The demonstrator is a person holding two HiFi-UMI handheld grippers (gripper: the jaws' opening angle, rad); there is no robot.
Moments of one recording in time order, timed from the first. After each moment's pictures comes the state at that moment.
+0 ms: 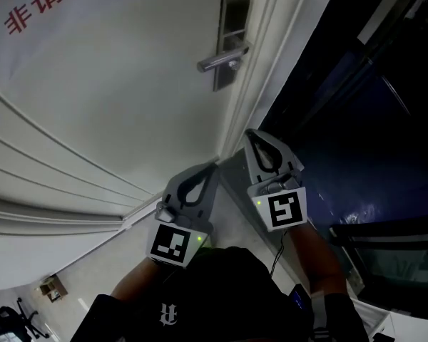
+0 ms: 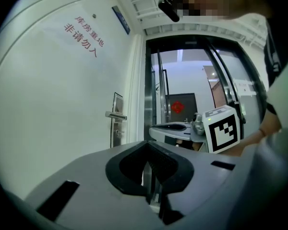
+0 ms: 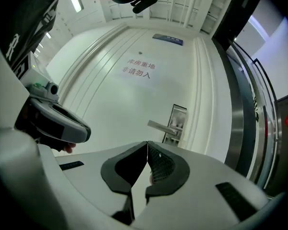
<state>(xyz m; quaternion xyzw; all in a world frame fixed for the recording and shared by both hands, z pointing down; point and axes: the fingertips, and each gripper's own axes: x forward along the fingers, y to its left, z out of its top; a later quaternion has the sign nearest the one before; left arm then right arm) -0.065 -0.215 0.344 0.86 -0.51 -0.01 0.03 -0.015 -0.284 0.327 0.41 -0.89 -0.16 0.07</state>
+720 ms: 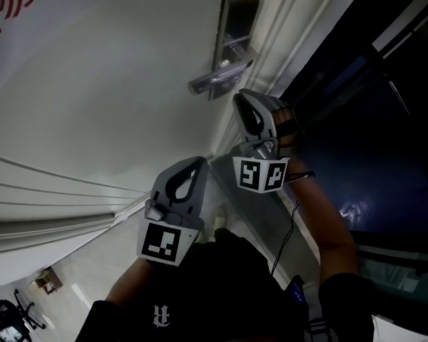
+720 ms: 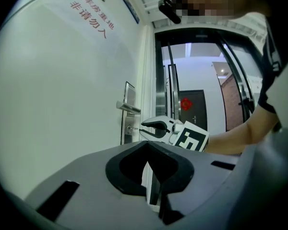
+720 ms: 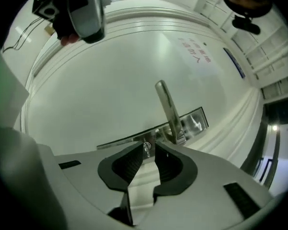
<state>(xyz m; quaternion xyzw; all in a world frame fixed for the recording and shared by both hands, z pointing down) -0.082 -0.283 0.354 0.84 -0.54 0.00 0.06 -0.047 -0.417 0.347 0.37 -0.73 -0.53 0.24</state>
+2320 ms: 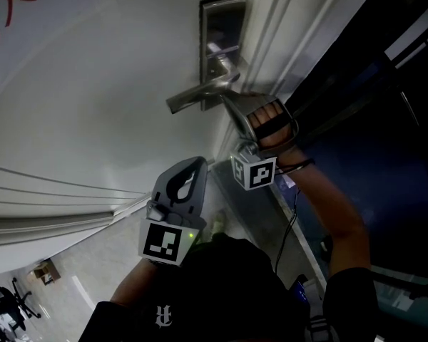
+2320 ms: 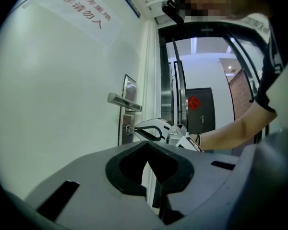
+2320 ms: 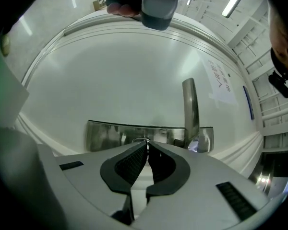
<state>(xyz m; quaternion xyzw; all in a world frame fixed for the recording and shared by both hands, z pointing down) -0.058 -0.325 0.361 0.81 -0.58 0.00 0.06 -0.059 -0.451 0.364 0.30 -0.61 -0.70 0.24</state>
